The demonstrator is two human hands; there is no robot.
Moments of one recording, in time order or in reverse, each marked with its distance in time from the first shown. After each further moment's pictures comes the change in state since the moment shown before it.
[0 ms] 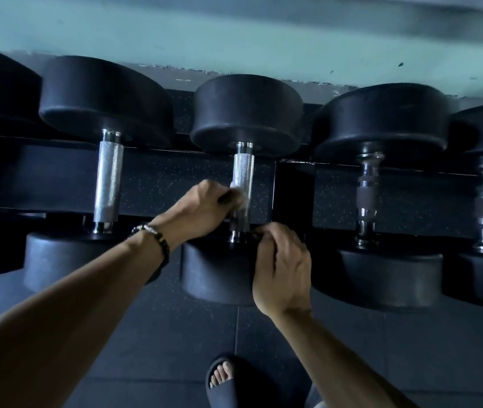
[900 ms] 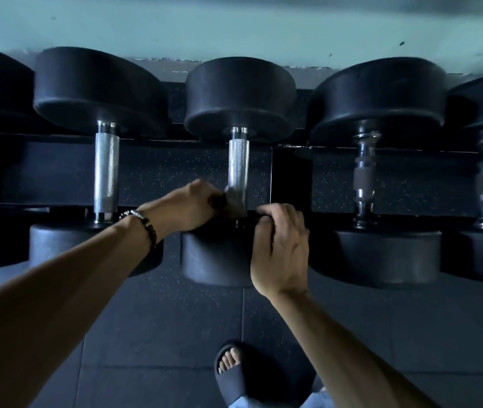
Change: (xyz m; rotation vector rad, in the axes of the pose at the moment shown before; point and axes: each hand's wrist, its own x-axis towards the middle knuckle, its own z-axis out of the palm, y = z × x) left_hand 0.005 -0.020 0.000 0.167 -0.183 -0.141; right_hand -0.002 0.002 0.001 -0.022 0.003 0.061
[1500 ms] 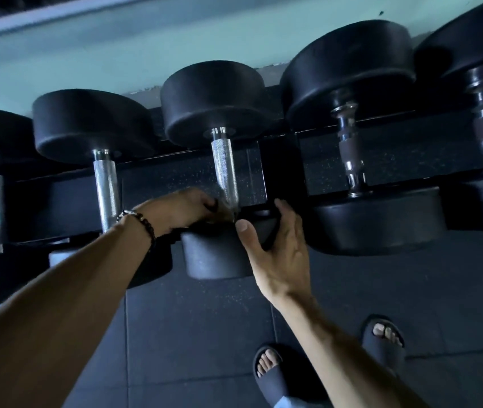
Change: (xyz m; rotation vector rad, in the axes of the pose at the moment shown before) left_hand -0.012 0.010 -0.008 0.146 -0.126 -0.085; right_hand -0.029 0.004 -0.003 0.260 -0.037 0.287
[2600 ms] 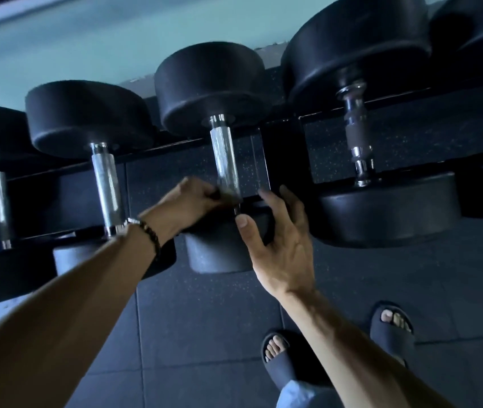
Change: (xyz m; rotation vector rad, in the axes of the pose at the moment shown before) left_hand 0.003 0.006 0.012 -0.237 0.191 -0.026; right_hand 0.002 0.002 -0.002 -0.052 -0.036 -0.069
